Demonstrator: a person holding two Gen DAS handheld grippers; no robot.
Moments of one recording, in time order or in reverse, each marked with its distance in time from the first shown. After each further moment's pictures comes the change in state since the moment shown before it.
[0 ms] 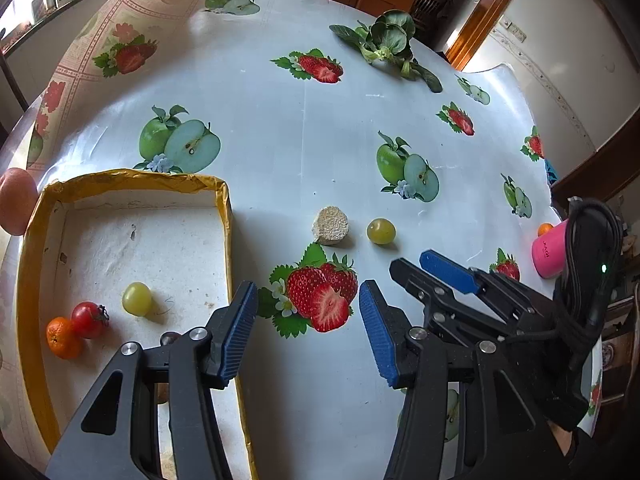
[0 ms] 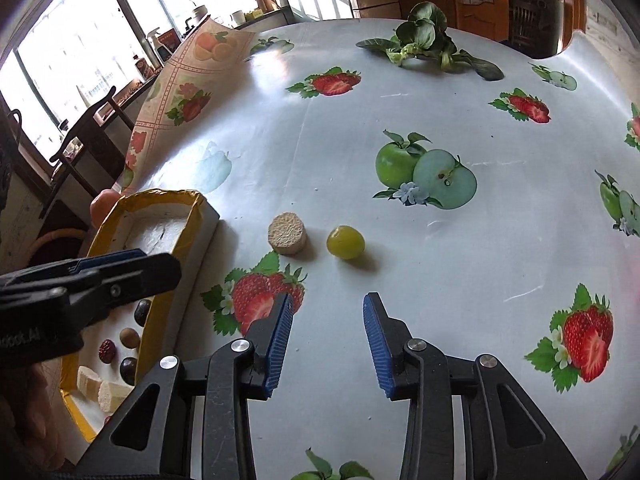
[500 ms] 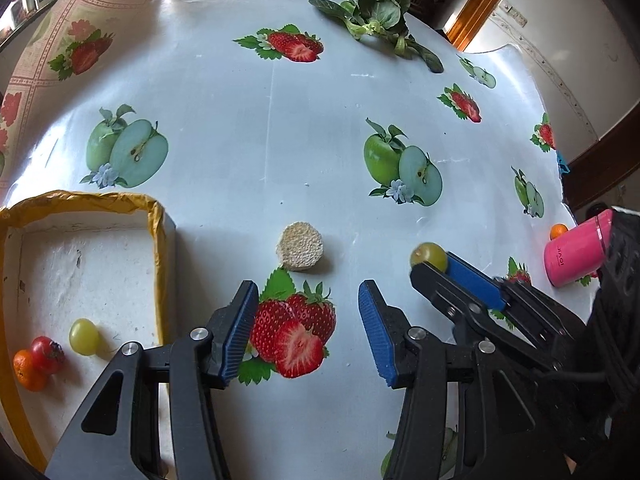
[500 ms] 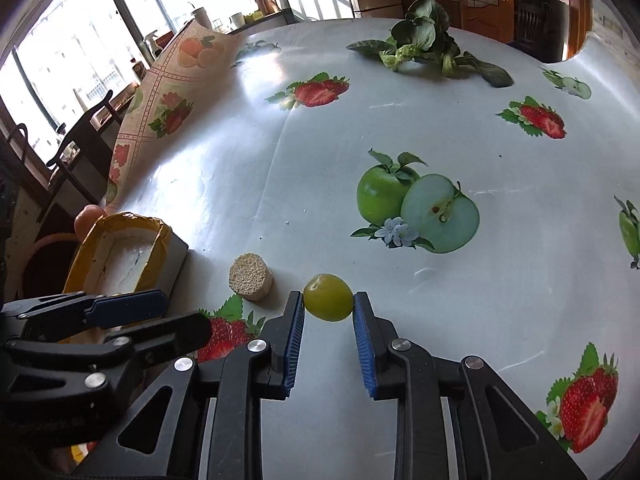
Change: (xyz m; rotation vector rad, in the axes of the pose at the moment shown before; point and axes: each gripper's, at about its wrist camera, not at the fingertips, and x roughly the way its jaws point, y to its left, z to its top) left arm 0.050 -0.028 0.022 0.031 0.047 0.001; right arm 0.000 -0.025 0.009 0.020 -0.043 0.015
